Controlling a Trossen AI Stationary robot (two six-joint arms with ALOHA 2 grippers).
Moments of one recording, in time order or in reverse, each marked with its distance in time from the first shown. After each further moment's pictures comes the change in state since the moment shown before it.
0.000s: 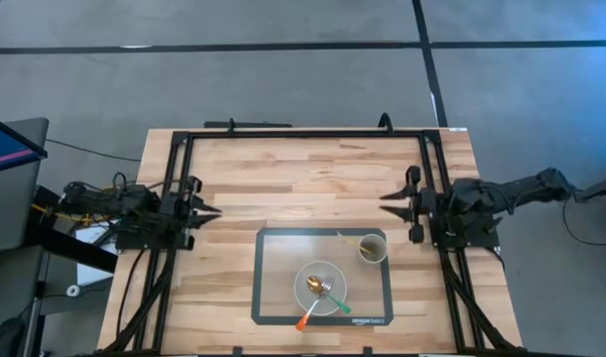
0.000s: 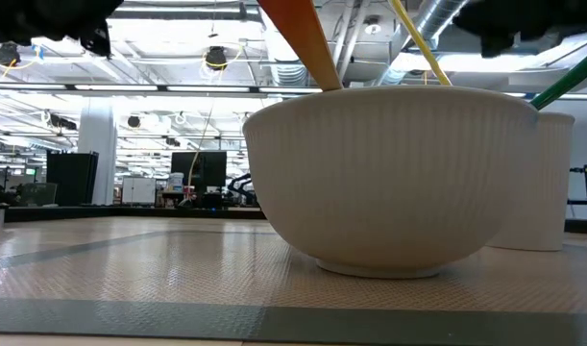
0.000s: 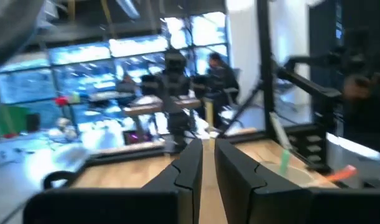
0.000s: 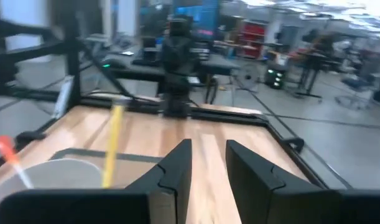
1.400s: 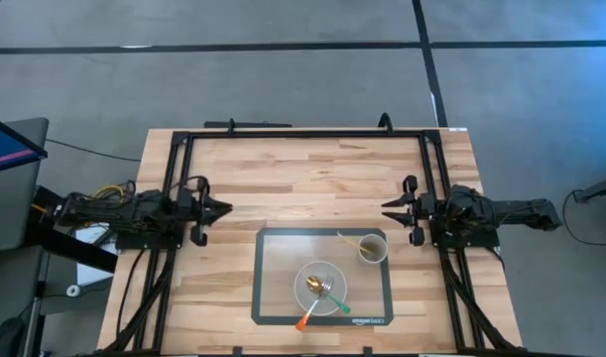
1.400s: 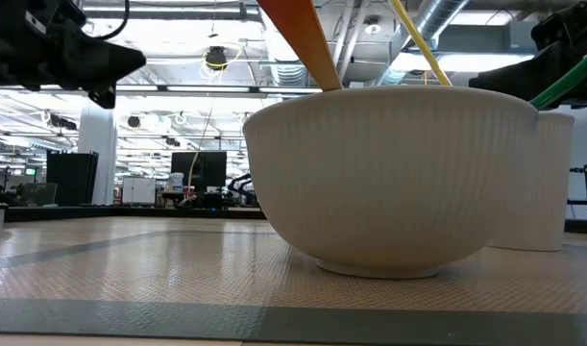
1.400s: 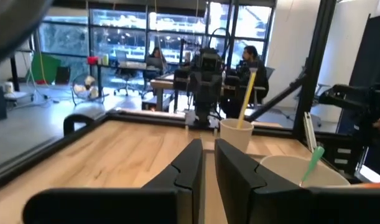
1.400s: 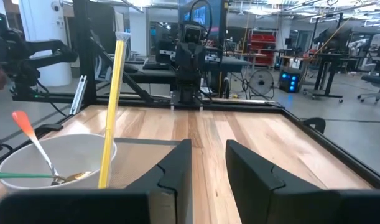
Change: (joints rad) left arm 0.152 -0.035 -0.180 0.103 -0.025 -0.227; right arm -0.246 -0.433 -0.373 0.009 -0.283 0.096
